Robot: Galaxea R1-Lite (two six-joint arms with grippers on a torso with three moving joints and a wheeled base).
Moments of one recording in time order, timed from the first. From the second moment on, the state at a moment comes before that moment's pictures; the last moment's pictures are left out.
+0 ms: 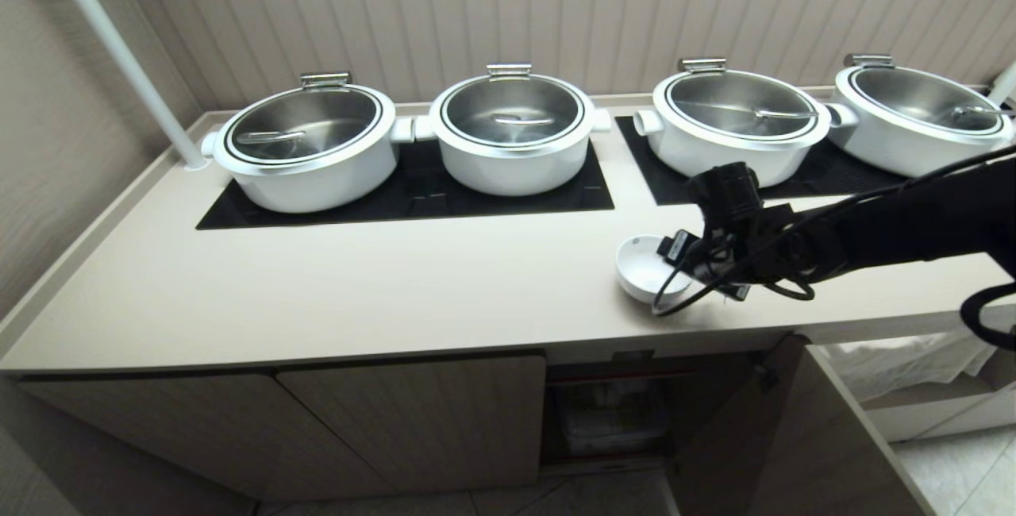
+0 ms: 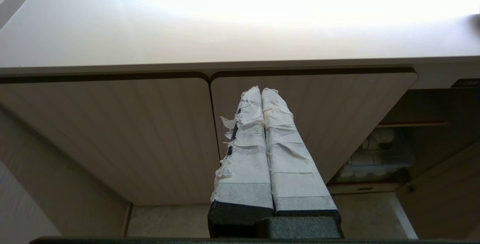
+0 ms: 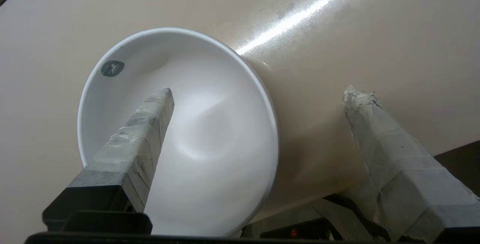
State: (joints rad) left arm 0.00 0.00 0.00 0.00 0.01 -0.03; right arm 0.33 2.09 -1.41 -0.02 -0.30 0.70
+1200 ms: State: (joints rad) left arm 0.00 0.00 0.00 0.00 0.01 -0.03; right arm 0.34 1.88 -0.94 -0.69 -0.31 0.25
